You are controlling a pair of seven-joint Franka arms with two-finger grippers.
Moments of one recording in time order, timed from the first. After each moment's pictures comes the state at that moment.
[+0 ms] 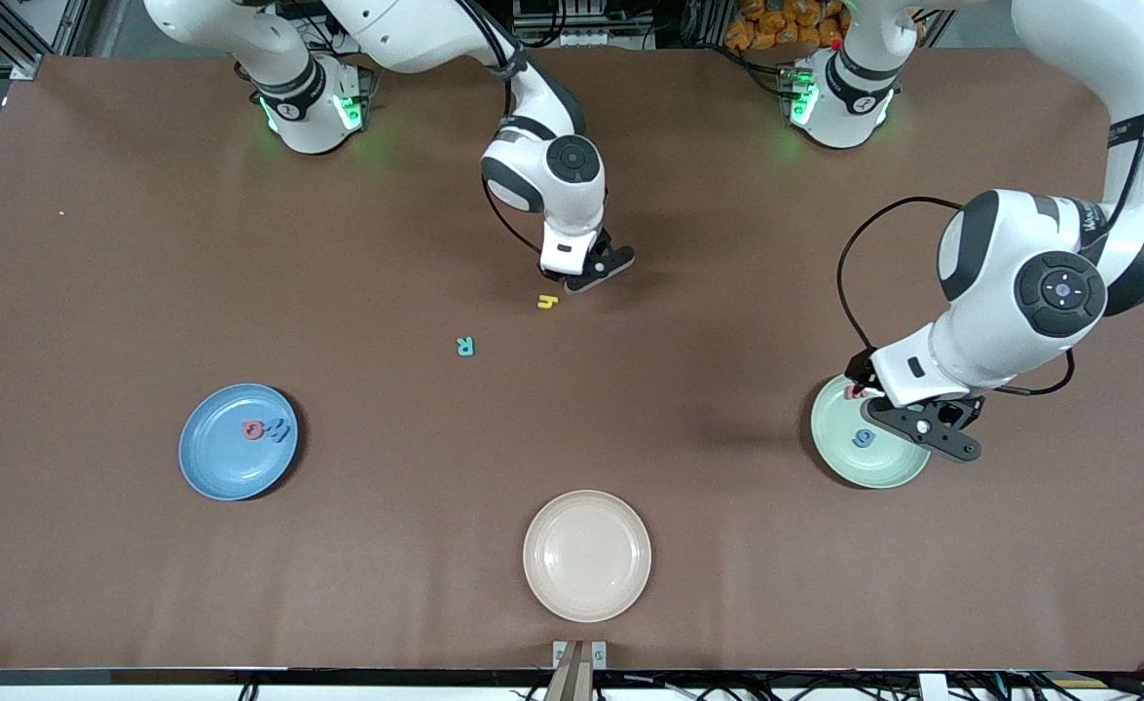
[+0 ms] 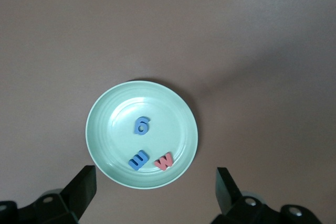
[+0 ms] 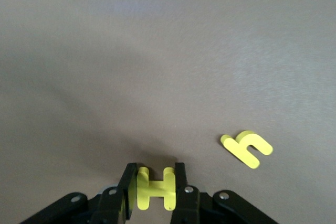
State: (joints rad) left arm -0.07 0.36 -0.17 -1.68 0.12 2.04 0.23; right arm 0.84 0.60 0.14 -1.87 -0.10 2.45 0.56
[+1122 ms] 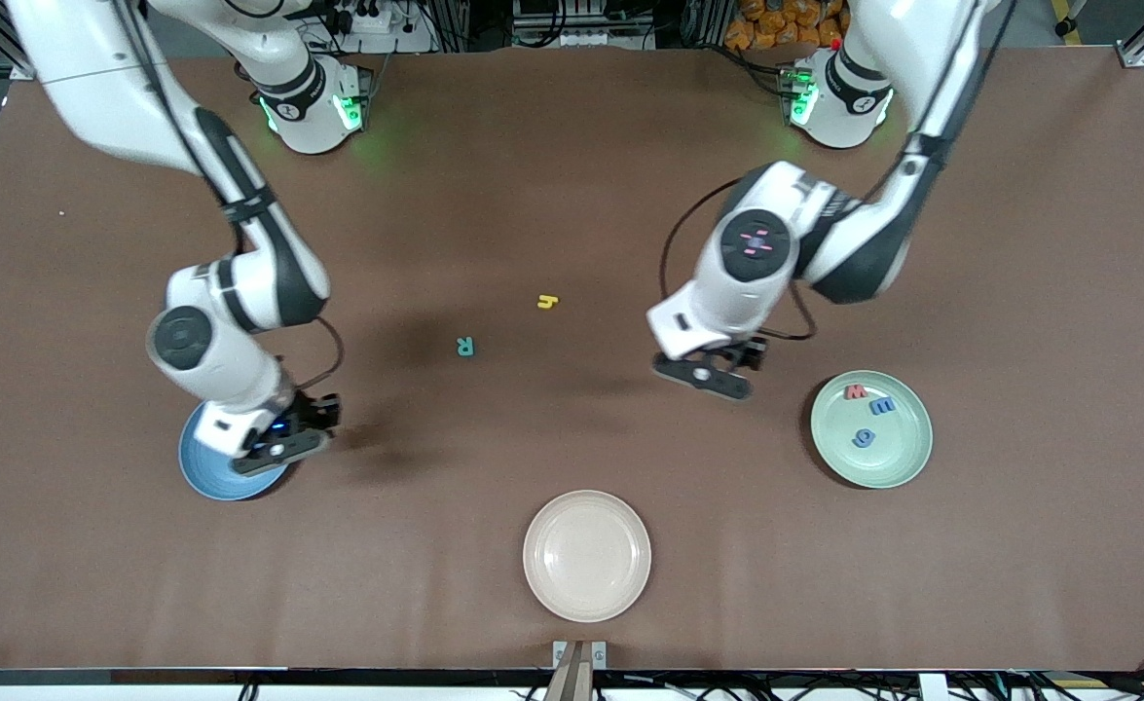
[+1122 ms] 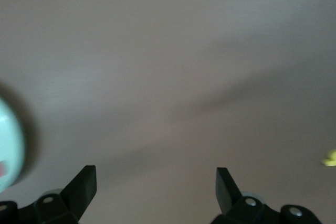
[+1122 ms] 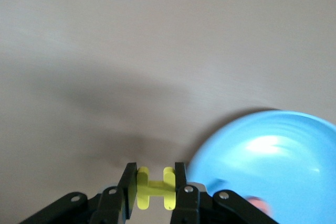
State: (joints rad) left arm -0.41 0.48 -0.25 -1.69 0.12 2.14 -0.33; right arm -0.01 0.53 0.12 -1.86 -0.11 2.48 -0.18
